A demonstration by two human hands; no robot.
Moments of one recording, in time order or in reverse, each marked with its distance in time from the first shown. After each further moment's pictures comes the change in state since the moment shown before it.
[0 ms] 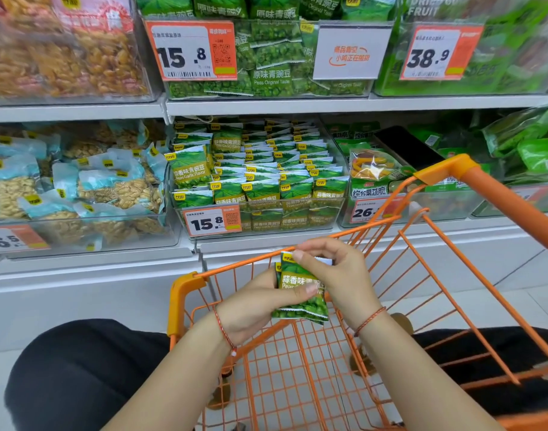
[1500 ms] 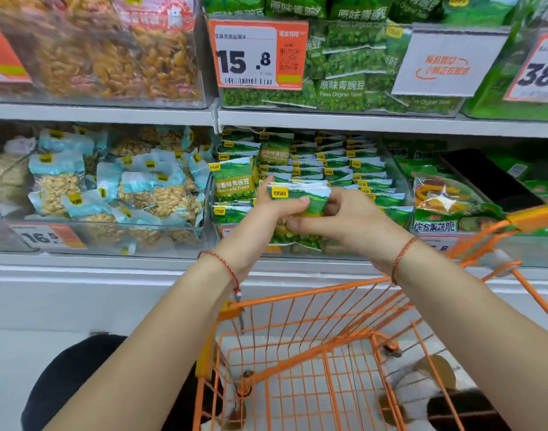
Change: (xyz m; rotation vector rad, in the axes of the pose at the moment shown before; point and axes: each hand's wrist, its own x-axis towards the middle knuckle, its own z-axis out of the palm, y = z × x) left_hand 0.035 0.105 -0.064 0.013 0.462 0.199; right_hand 0.109 -0.064 0.043 -0.266 -0.451 0.002
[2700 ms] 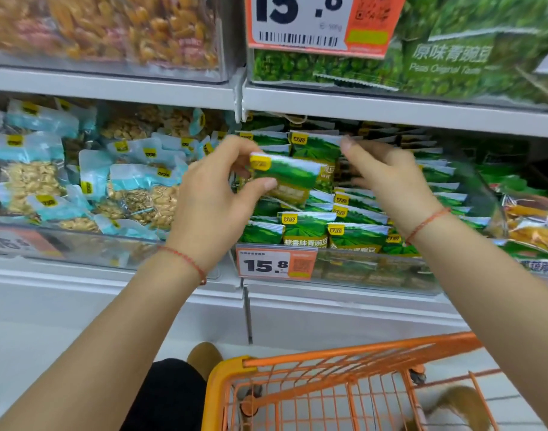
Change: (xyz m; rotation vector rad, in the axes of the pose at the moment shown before) left_hand 0.065 -0.009 -0.094 0.783 0.426 0.672; right_hand 0.119 0.022 -0.005 -0.029 0.297 -0.026
